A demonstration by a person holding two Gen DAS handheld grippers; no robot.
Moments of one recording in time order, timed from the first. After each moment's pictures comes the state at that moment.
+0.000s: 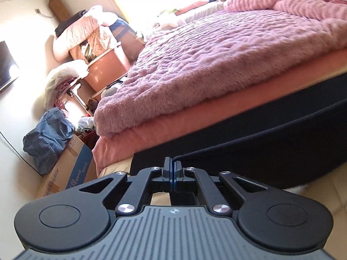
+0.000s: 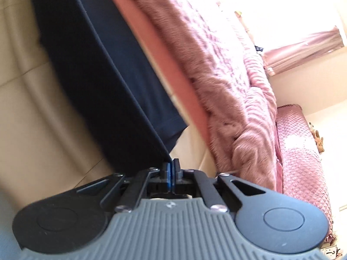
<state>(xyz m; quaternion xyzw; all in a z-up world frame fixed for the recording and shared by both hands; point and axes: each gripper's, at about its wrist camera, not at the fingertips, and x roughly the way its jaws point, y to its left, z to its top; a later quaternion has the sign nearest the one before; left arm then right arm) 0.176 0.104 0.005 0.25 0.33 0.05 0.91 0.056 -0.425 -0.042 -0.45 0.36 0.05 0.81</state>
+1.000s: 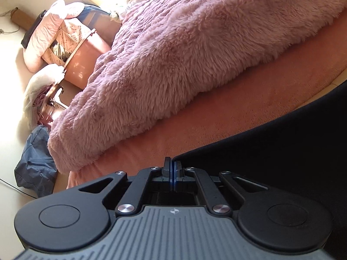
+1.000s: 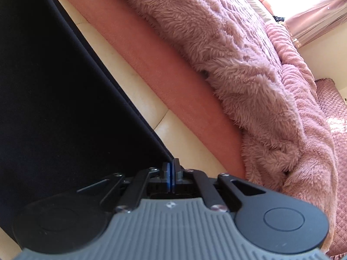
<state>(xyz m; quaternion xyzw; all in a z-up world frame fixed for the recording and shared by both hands) 0.377 0.072 -0.121 0.35 0.40 0.07 0.84 0.295 -0.445 -0.132 -0.37 0.44 0.08 0.82</state>
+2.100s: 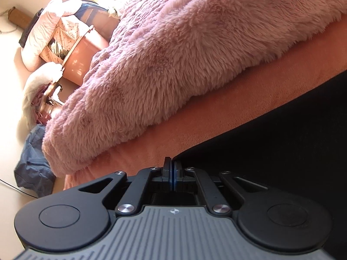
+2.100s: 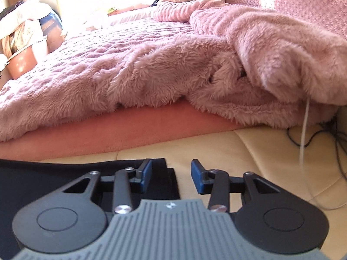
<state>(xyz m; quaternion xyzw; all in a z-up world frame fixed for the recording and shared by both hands) 0.403 0.055 -0.130 0.36 0.42 0.08 0.83 0.273 -0.559 -0.127 0.11 0.35 -0.07 0.93</state>
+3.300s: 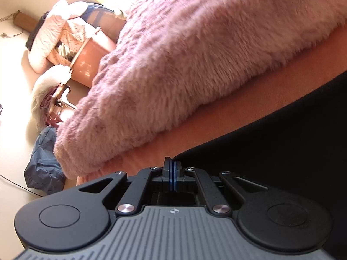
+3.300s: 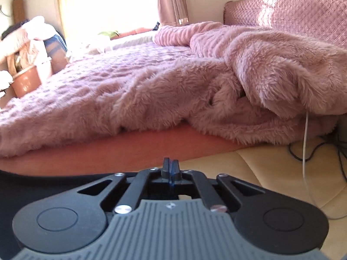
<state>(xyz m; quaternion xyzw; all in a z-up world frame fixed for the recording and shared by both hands) 0.415 0.044 -0.123 0.38 0.42 0.10 0.82 0.265 -0.565 -0.123 0.11 0.28 -0.07 0.95</state>
